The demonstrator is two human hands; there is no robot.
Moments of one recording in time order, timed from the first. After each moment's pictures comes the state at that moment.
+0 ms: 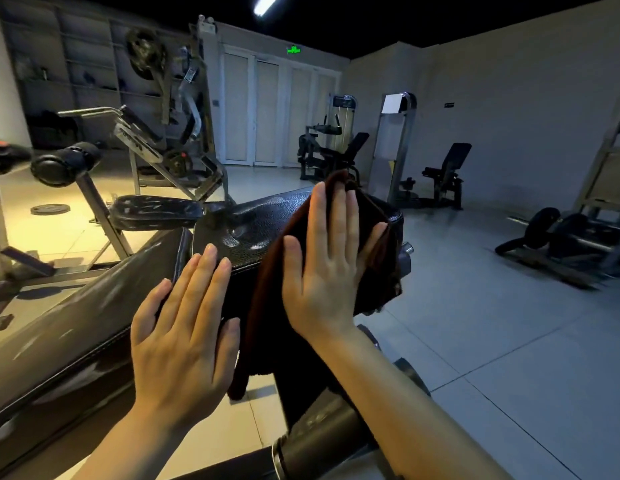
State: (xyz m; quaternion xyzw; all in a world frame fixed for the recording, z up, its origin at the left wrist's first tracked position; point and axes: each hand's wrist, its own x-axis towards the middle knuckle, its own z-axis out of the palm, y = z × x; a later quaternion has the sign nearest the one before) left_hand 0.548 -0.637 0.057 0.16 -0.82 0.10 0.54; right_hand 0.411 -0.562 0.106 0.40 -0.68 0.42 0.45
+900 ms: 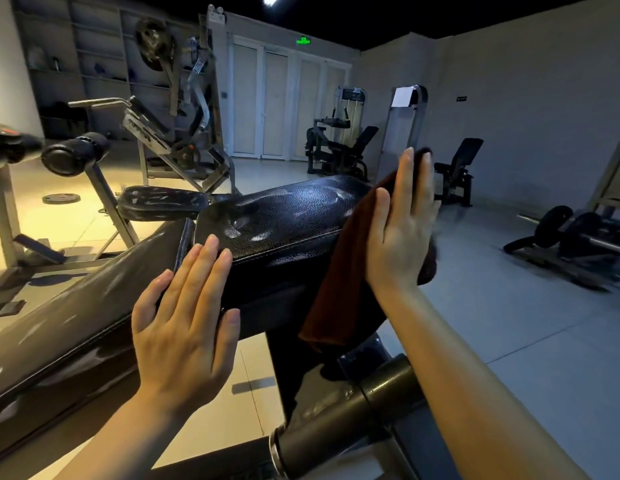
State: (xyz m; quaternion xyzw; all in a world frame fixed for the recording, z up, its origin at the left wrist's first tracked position) left_hand 0.544 -0.639 0.054 0.16 -0.80 0.11 0.57; right_hand 0.353 -0.520 0.141 0.33 -0.68 0.49 0.42
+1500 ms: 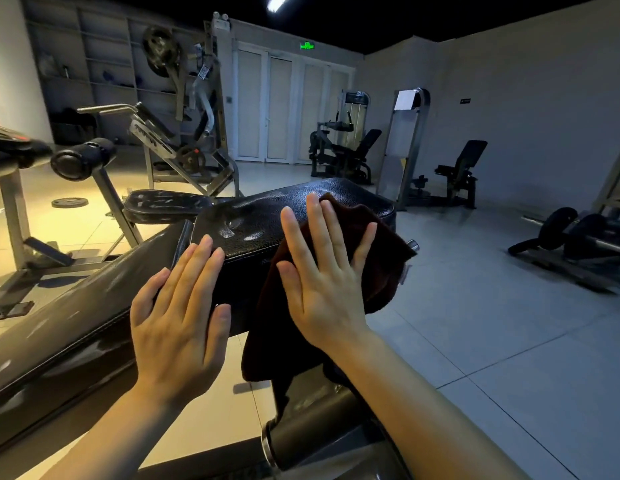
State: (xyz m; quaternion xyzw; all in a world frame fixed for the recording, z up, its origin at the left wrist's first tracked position) left_hand 0.545 -0.635 0.056 0.16 -0.80 0.10 0.57; right_hand 0.399 -0.529 0.091 0.50 -0.67 0.27 0.47
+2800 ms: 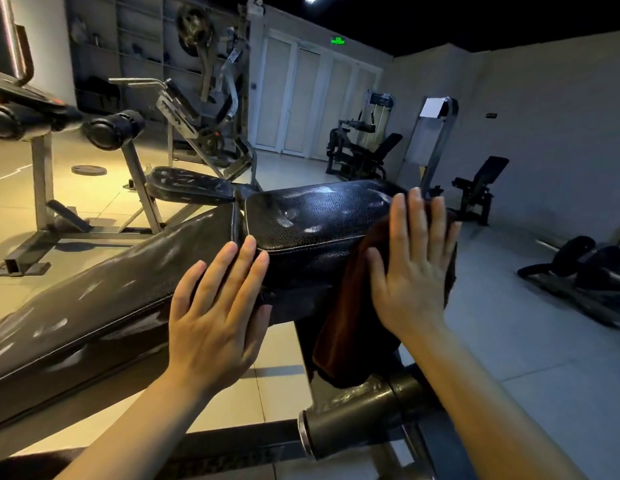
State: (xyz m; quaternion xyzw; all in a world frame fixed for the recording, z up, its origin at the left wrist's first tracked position) left_hand 0.558 -0.654 0.031 0.17 -0.78 0.17 0.57; right_hand 0.377 -0.510 0.107 0.43 -0.73 0.23 0.47
